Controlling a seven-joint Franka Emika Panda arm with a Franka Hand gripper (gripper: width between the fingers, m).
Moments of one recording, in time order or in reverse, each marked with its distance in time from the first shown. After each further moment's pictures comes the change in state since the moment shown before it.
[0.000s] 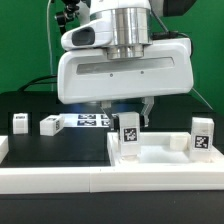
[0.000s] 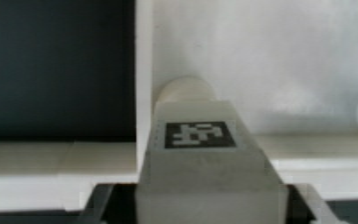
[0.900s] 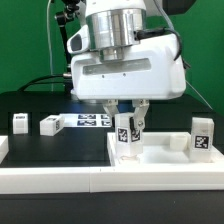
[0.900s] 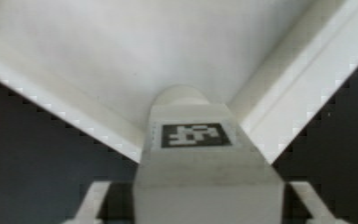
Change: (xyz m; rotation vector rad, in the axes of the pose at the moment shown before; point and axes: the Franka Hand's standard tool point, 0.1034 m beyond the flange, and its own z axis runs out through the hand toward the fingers) arm -0.001 0.003 0.001 0.039 -0.013 0.832
